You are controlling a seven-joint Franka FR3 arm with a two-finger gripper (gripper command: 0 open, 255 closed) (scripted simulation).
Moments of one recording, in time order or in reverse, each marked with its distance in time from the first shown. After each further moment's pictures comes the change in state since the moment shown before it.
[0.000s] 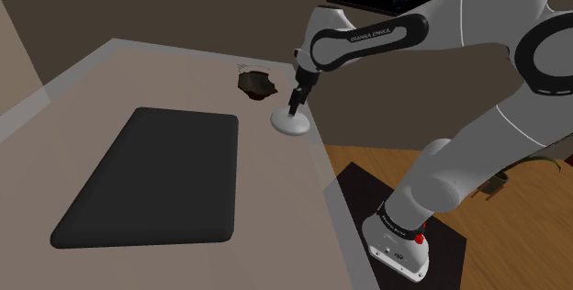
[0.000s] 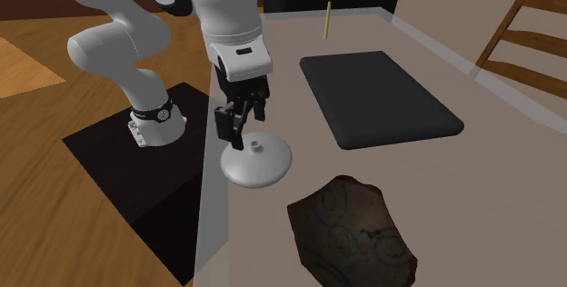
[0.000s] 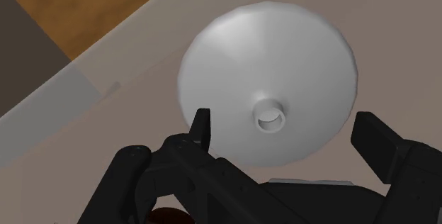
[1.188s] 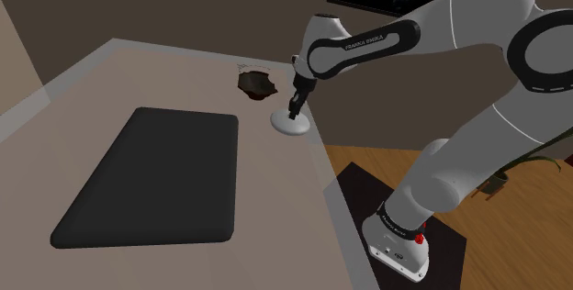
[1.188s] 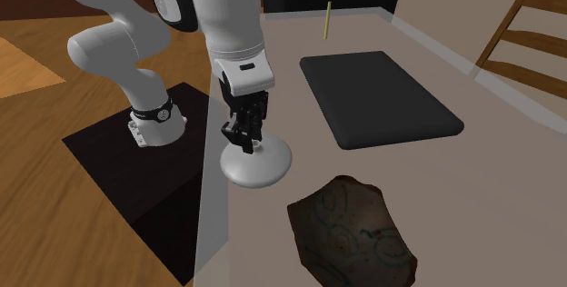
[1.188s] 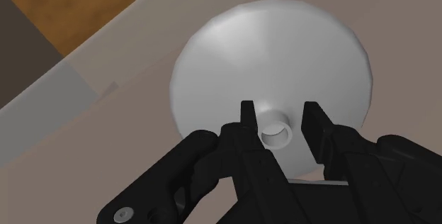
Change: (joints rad) arm 0.001 0.033 0.001 -0.029 0.001 0.064 0.001
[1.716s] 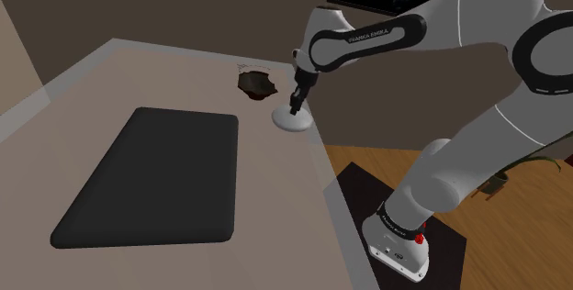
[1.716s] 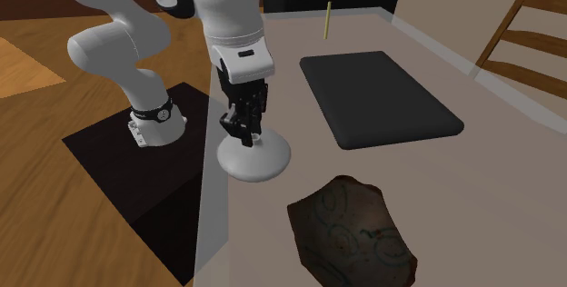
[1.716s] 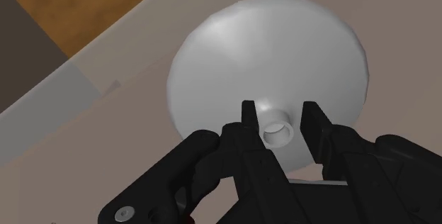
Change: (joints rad) arm 0.000 -0.023 0.000 0.032 -0.001 -0.056 0.001
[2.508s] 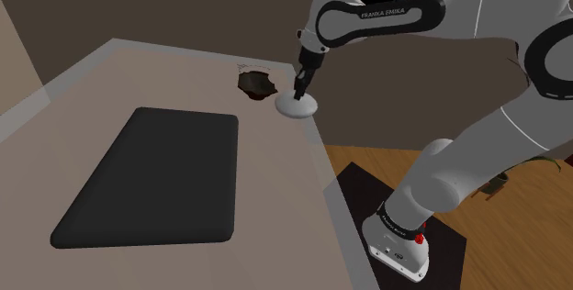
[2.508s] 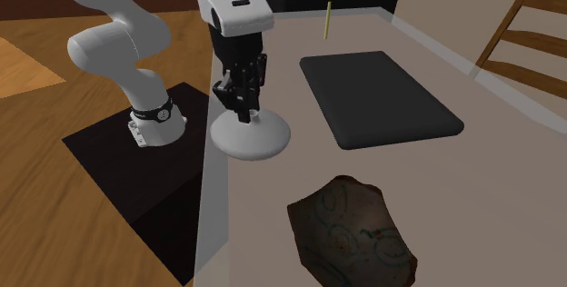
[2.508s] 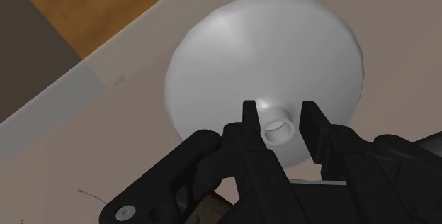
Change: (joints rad) arm 0.000 -0.053 0.002 0.115 -0.001 -0.168 0.003
